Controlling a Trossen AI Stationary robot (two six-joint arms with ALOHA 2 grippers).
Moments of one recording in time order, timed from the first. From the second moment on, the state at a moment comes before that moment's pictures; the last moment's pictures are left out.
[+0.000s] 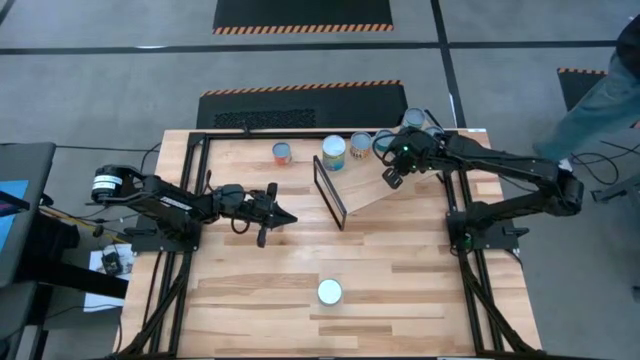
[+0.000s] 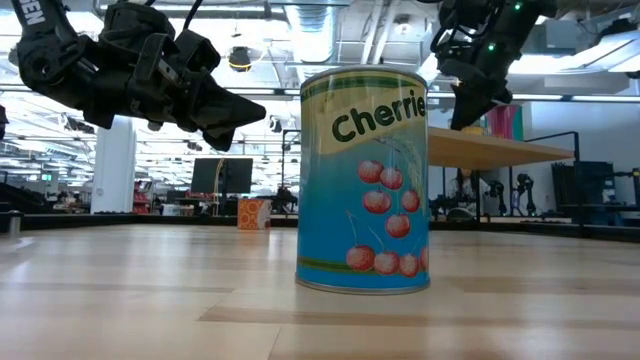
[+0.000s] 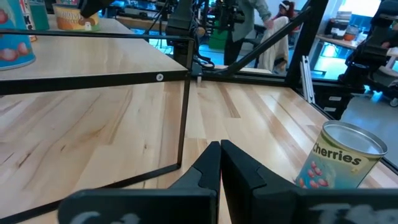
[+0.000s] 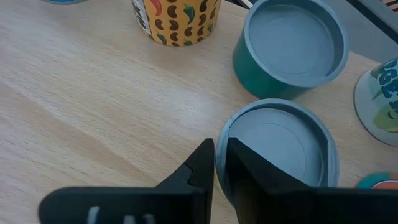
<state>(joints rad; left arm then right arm) 0.12 1.41 0.27 1.01 0.25 -0.09 -0.43 1.18 1.00 -0.80 0.23 0.24</state>
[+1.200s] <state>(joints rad) 0.45 1.41 0.42 0.47 0.13 -0.12 0.17 0.97 0.46 0.27 0.55 0.08</state>
